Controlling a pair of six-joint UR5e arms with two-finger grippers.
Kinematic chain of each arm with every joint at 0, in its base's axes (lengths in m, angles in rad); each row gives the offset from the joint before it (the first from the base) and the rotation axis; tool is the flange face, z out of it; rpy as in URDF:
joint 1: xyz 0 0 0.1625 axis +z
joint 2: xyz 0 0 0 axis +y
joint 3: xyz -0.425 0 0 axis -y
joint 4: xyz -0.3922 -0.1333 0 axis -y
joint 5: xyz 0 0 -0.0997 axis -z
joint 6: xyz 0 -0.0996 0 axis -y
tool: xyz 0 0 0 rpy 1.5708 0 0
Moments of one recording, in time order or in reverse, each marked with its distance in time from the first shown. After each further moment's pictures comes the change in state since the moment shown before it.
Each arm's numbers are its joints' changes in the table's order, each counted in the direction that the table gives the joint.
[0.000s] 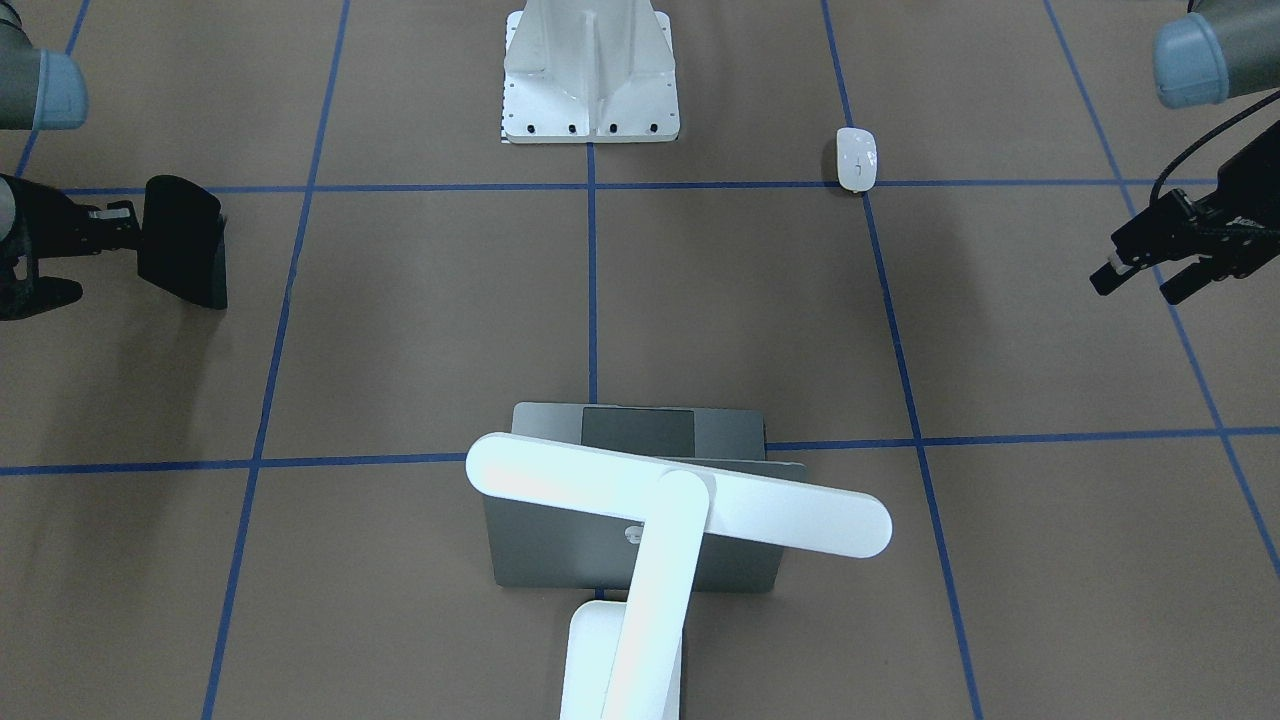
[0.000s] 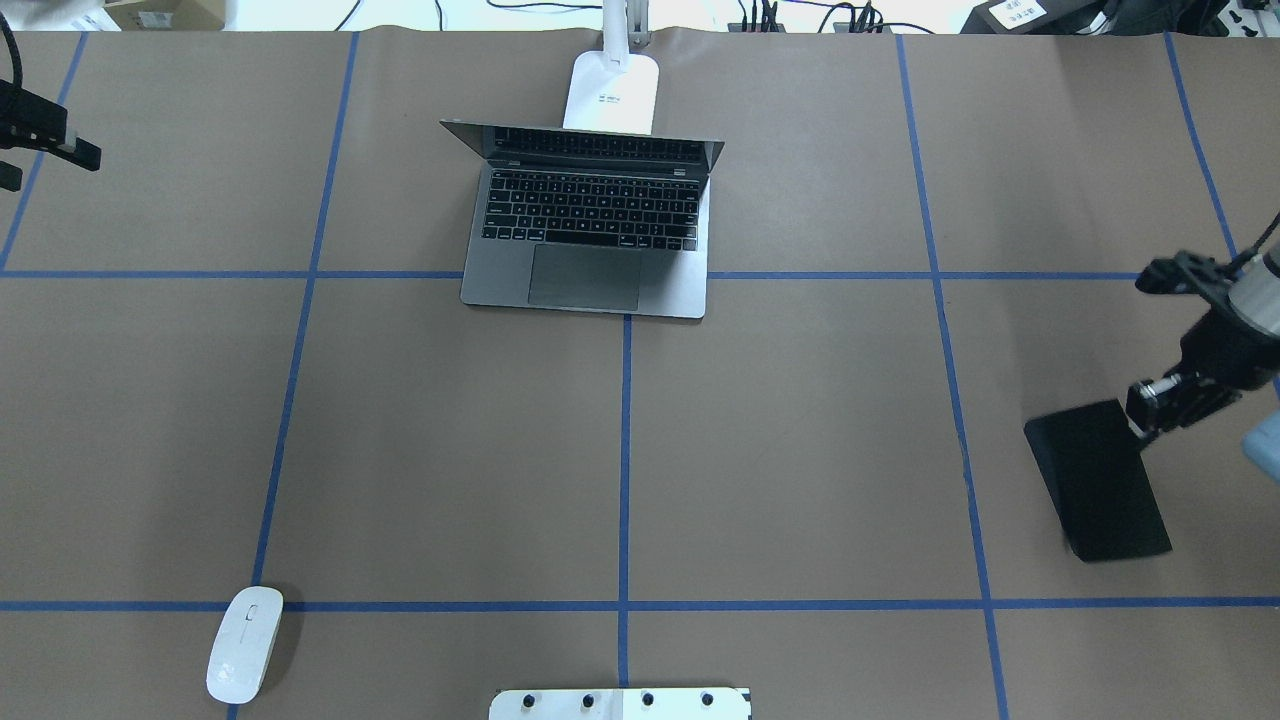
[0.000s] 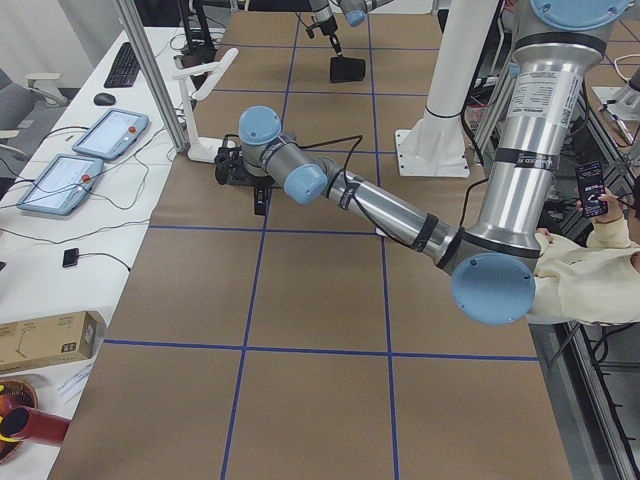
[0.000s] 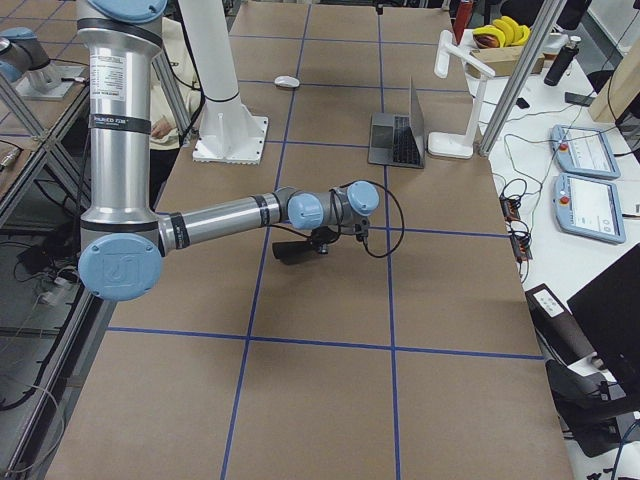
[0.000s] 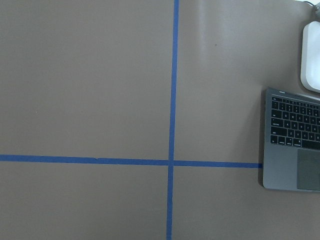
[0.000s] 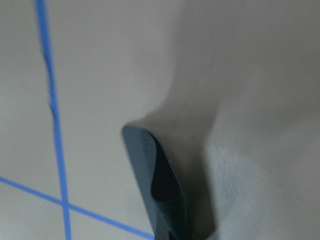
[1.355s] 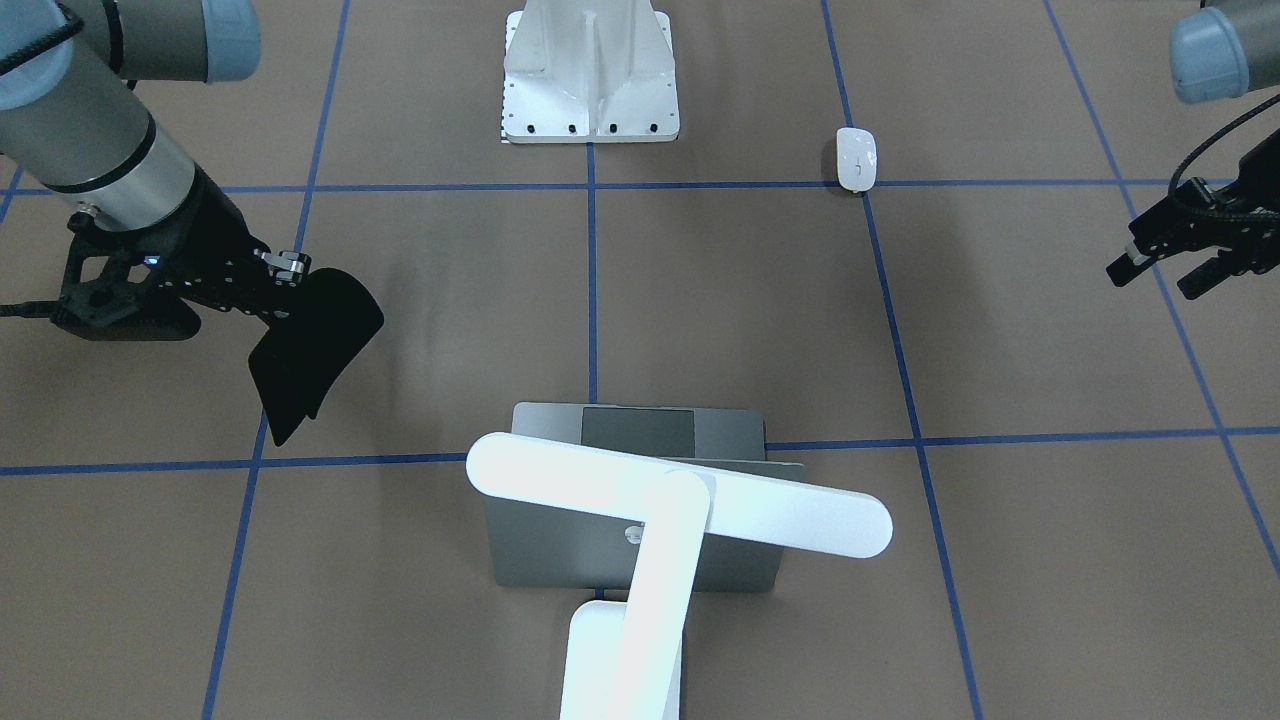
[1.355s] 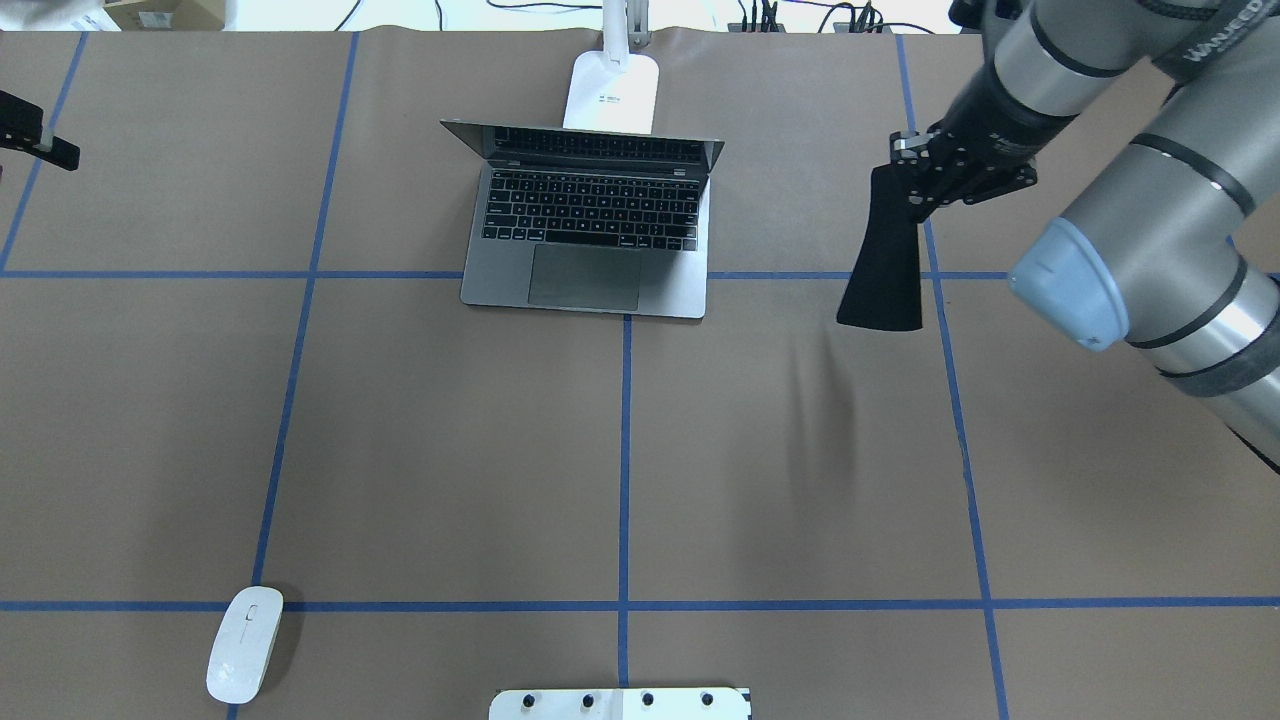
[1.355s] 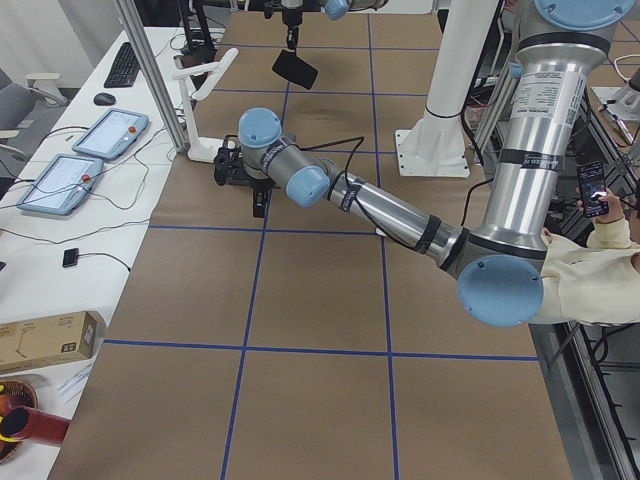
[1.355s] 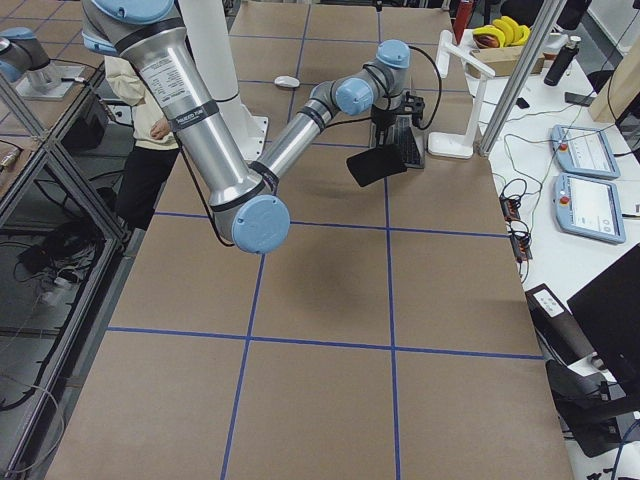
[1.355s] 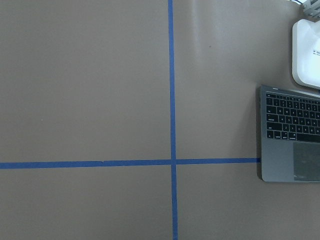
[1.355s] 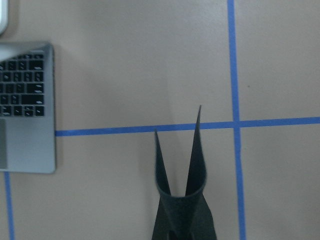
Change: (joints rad) left arm -0.020 -0.016 -0.005 0.003 -0.014 0.056; right arm -0.091 -0.551 0.053 -0.114 -0.368 0.675
